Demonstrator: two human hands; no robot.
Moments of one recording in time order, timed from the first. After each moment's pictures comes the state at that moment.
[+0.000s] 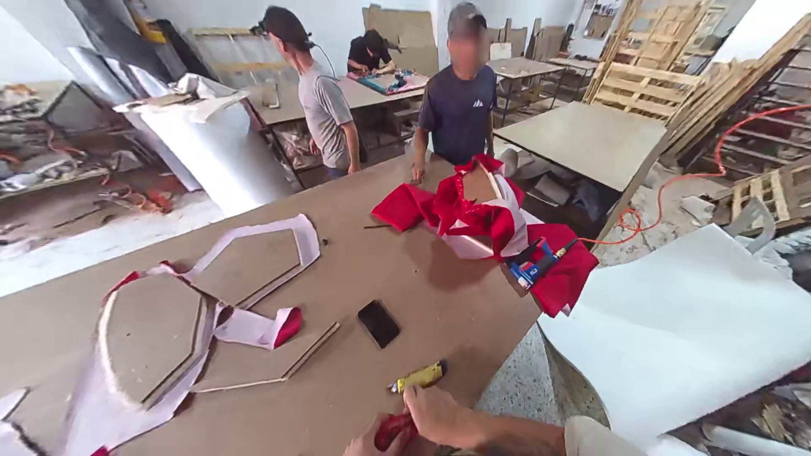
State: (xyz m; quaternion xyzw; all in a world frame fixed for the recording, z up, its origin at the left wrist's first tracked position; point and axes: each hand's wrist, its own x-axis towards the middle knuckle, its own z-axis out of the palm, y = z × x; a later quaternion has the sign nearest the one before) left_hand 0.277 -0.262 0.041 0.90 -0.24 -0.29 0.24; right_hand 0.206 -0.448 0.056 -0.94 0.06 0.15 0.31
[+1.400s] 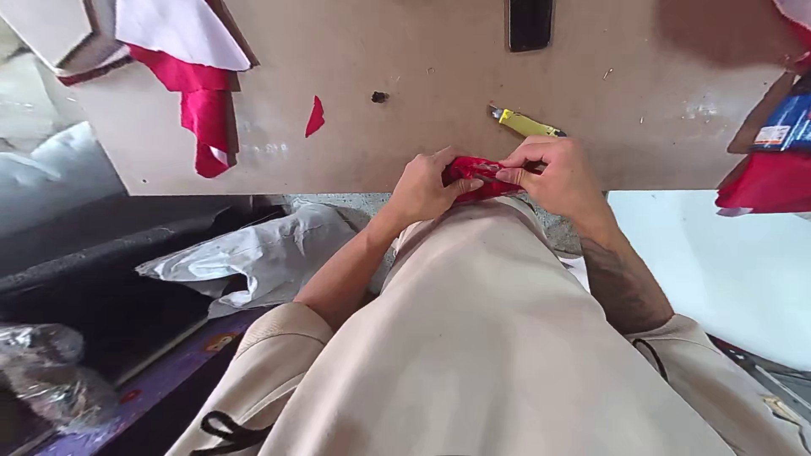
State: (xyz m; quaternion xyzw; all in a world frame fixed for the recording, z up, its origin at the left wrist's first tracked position) left_hand 0.249 -0.222 0.064 0.84 -0.17 -0.29 0.42; right_hand 0.221 -0.485 0.092 -0.87 -0.08 0.15 0.47
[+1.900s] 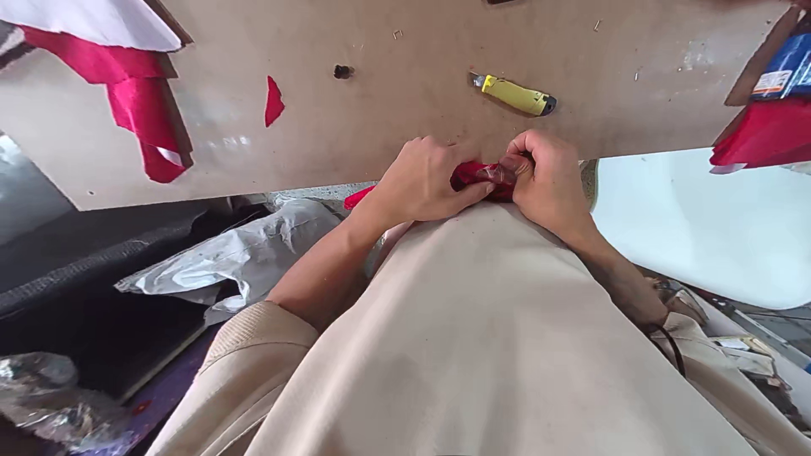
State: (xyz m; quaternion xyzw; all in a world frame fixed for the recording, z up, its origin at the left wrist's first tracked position) left_hand 0.259 -0.247 0.099 0.82 -0.37 -0.29 0.32; right_hand 0.183 -0.459 0.110 -0.91 0.05 0.12 0.40
